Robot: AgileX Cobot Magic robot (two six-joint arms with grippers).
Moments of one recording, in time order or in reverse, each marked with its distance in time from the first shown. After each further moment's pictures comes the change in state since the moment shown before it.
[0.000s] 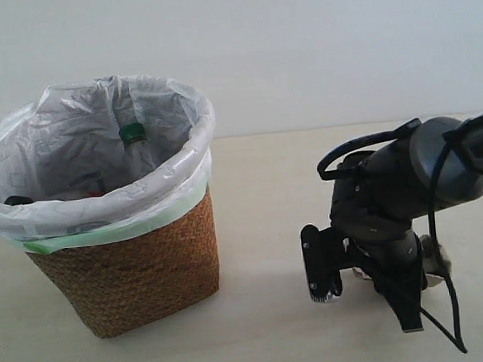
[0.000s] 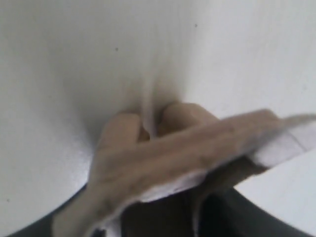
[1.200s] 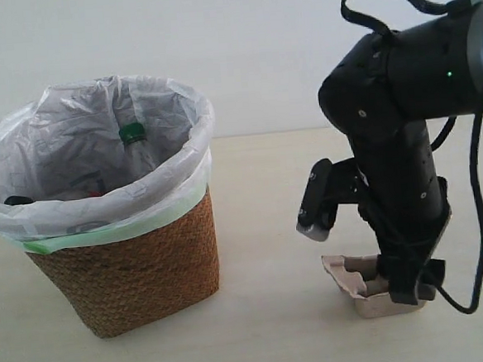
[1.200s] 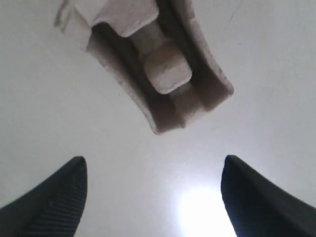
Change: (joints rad) left arm 0.000 0.000 0.000 0.000 0.000 0.000; right arm 0.000 -0.181 -0.188 0.407 0.459 -0.065
